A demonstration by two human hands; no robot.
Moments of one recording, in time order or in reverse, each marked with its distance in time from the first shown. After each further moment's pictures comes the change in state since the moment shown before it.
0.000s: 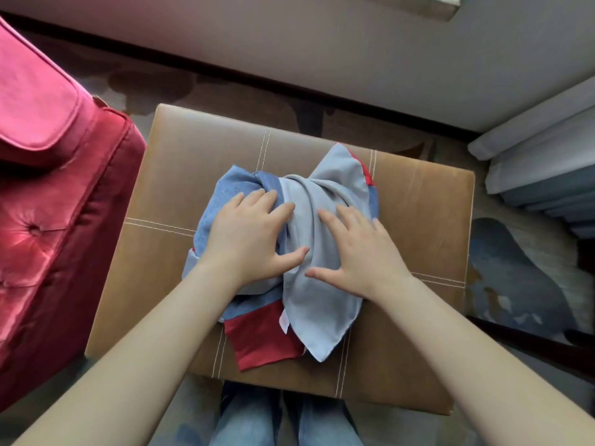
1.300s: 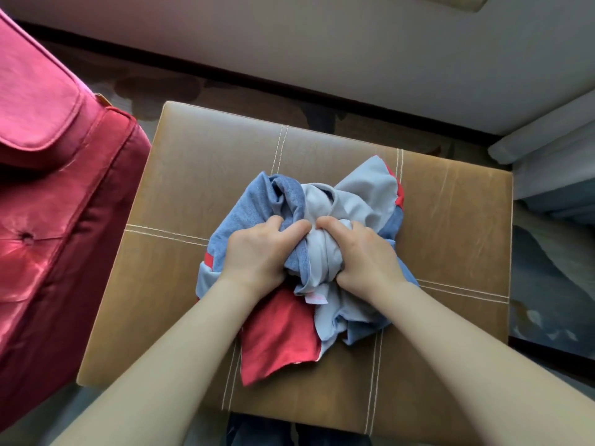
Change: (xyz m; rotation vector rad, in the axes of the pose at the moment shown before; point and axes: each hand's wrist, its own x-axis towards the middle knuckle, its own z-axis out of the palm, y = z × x) left_hand 0.002 -0.020 0.065 -0.037 -0.036 -0.098; right_hand 0.047 -0.017 0.056 0.193 0.069 0.056
